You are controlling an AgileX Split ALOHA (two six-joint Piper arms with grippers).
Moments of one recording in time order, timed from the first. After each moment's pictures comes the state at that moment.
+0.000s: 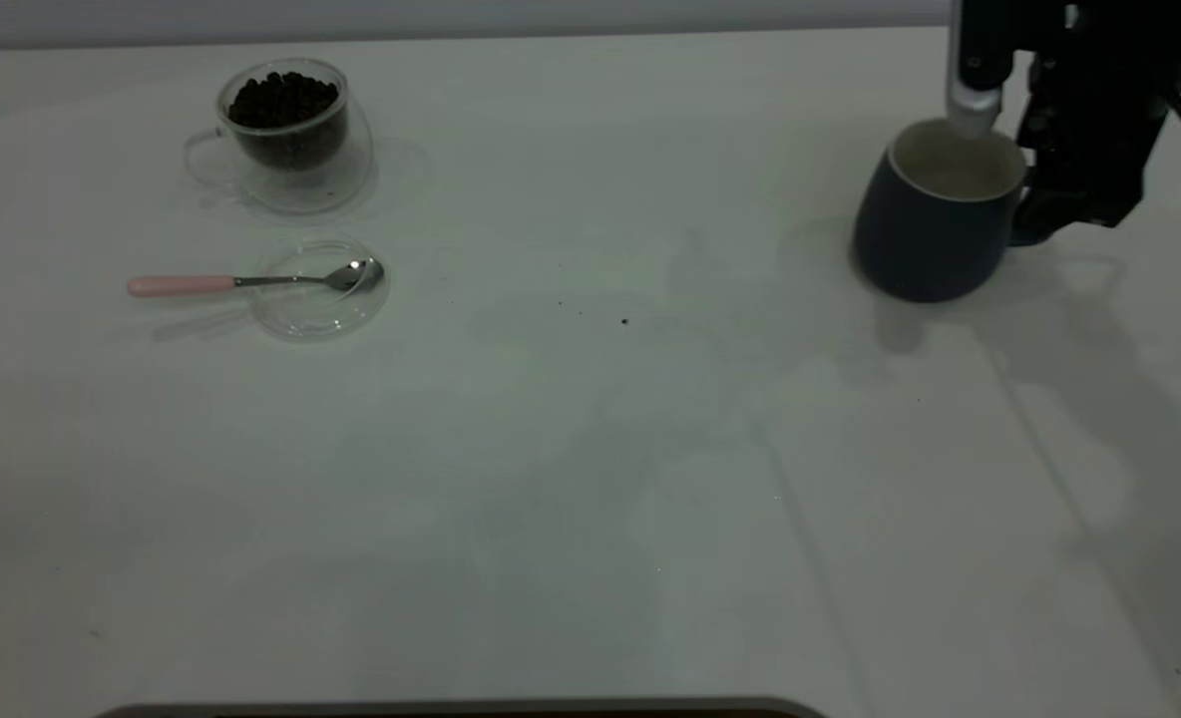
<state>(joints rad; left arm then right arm) 0.00 -0.02 -0.49 -0.03 1.13 0.04 0.14 2.19 -1.20 0.01 0.23 -1.23</state>
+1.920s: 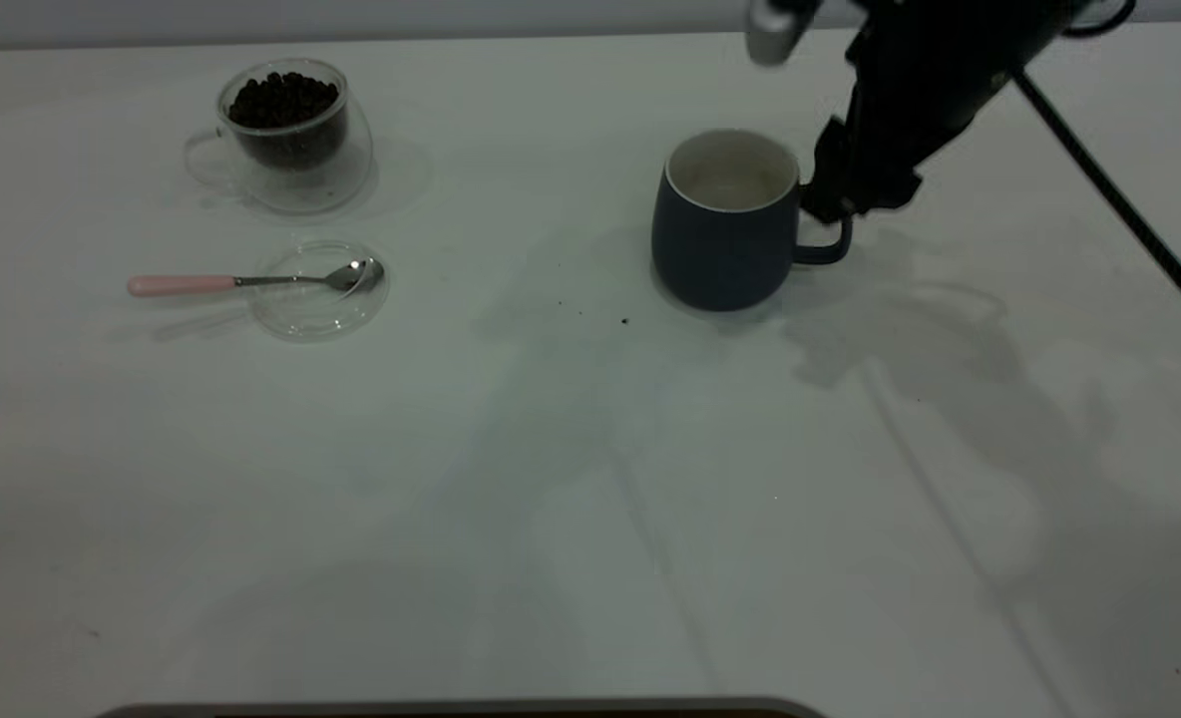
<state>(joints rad) 0.00 -0.02 -0.49 -0.03 1.13 0.04 0.32 2.20 -1.20 0.58 0.15 -1.26</state>
